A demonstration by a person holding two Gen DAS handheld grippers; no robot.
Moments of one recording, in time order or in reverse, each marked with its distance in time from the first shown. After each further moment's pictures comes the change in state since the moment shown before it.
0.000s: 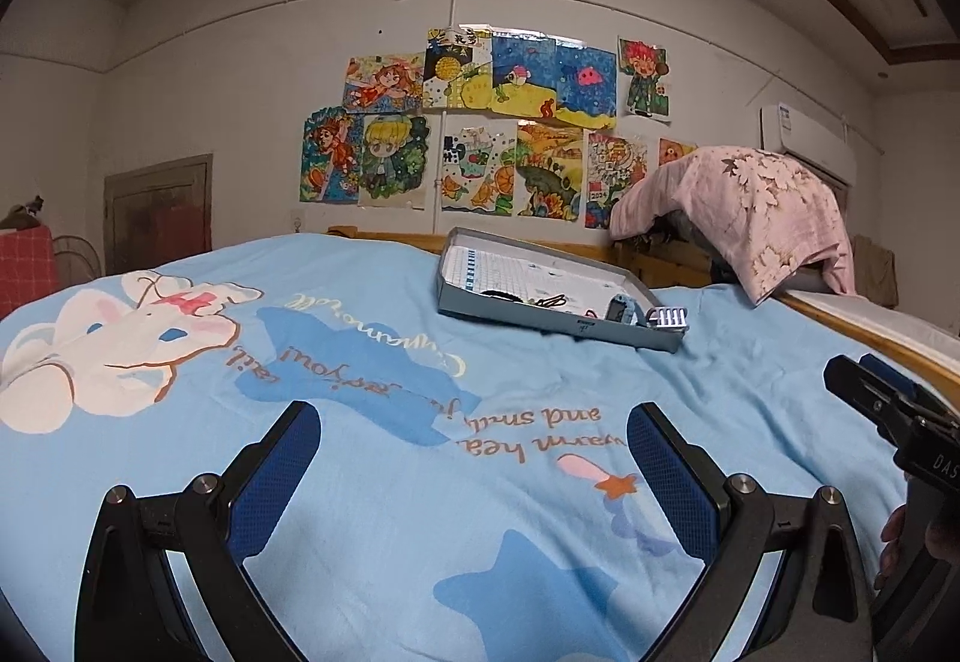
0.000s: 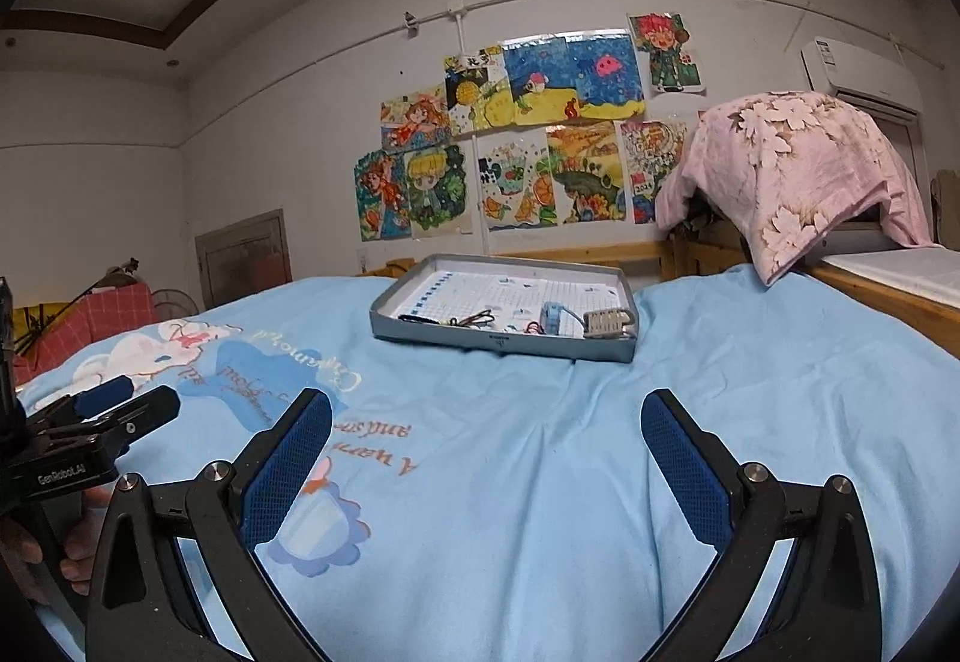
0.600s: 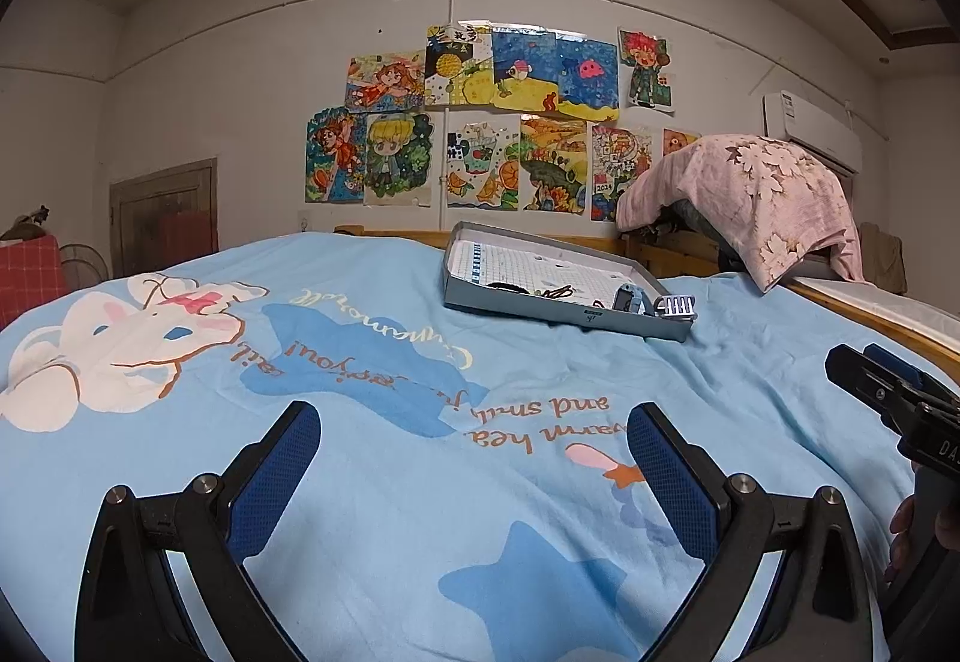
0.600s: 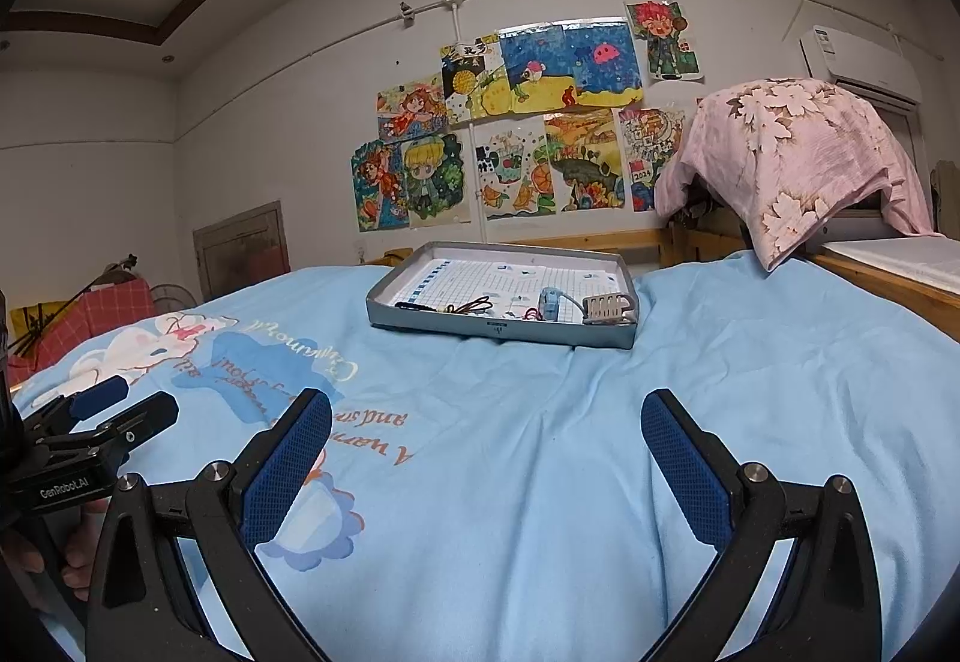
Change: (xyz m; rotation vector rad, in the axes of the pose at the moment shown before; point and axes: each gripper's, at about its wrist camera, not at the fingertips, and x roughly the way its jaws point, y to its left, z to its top) left arm 0.002 -0.002 -0.004 0.017 0.010 0.018; right arm 0.005 0.005 -0.003 0.004 0.023 -0.003
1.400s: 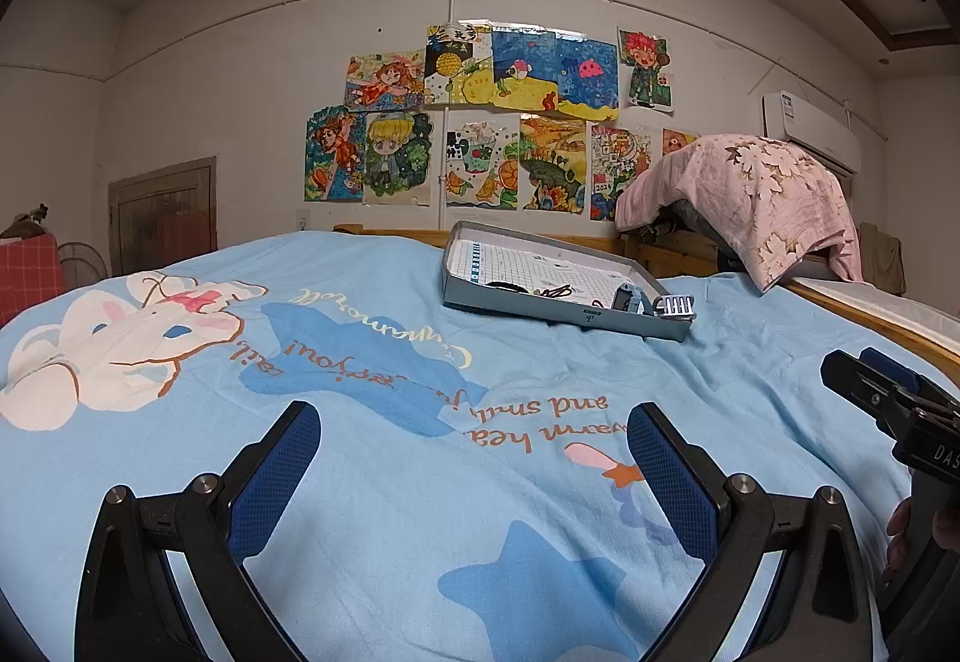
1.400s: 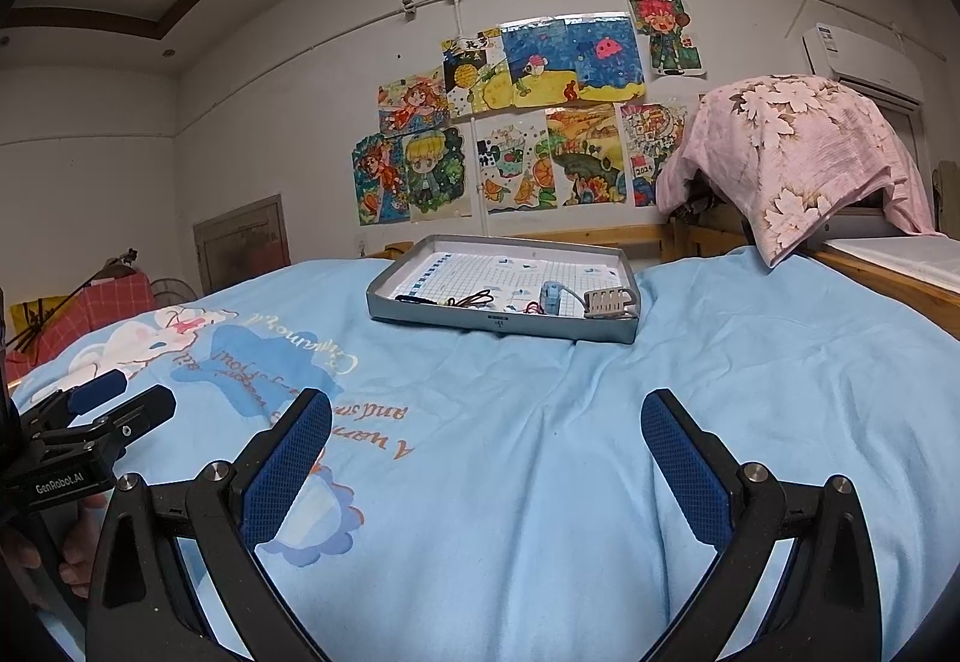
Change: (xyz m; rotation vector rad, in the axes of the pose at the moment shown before) left arm 0.000 0.000 0.000 -0.002 0.002 0.000; right arm -0.001 0.004 -0.003 0.000 0.012 0.000
